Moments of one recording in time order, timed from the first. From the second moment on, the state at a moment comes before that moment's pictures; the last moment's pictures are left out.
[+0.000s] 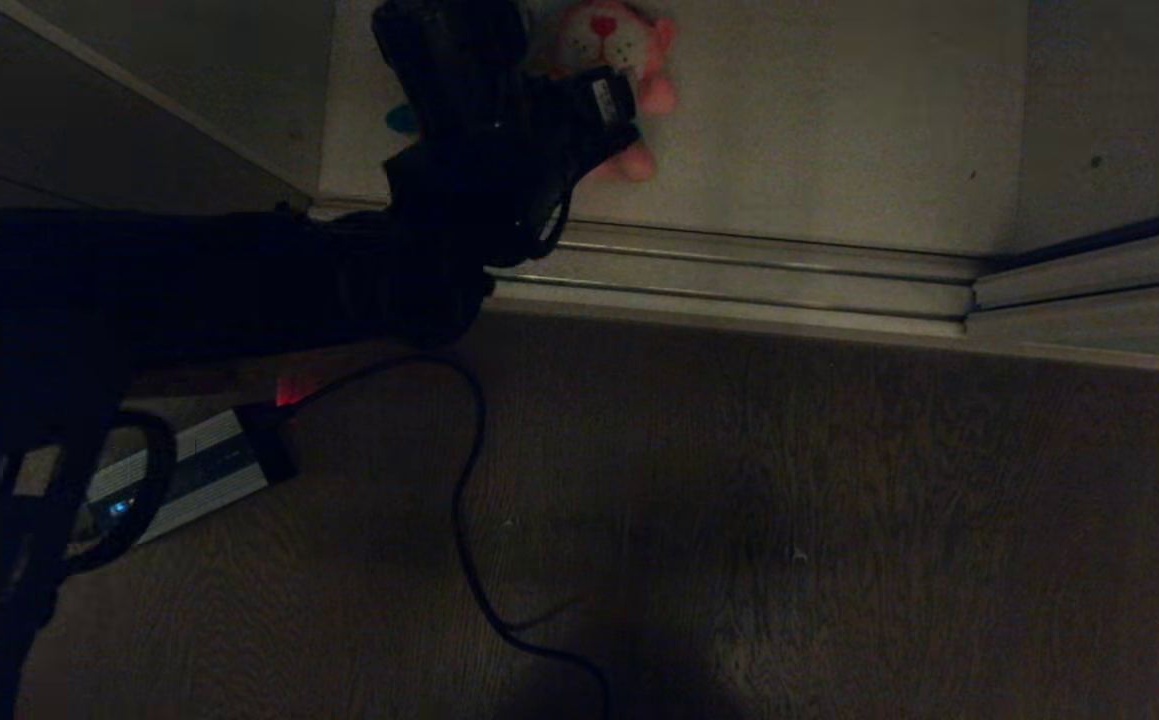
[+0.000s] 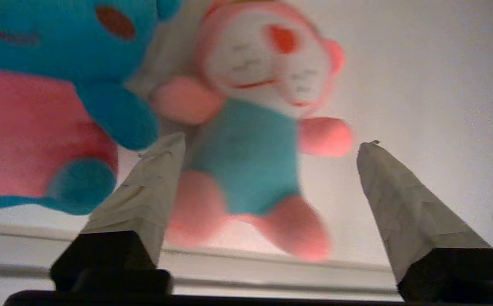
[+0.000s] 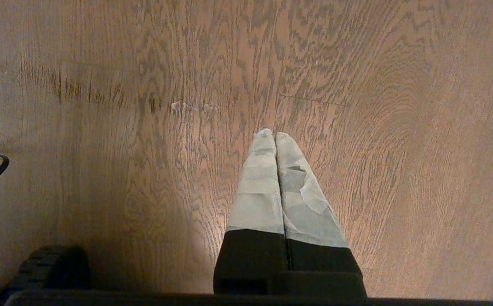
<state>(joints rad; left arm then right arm) -0.63 2.09 -1.91 -0.60 0.34 -0.14 -0.01 0.00 0.00 0.00 0.01 -0.01</state>
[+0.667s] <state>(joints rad) -0.65 1.60 -1.53 0.13 0.25 -0.17 -0.01 0.00 0.00 0.00 0.01 -0.01</state>
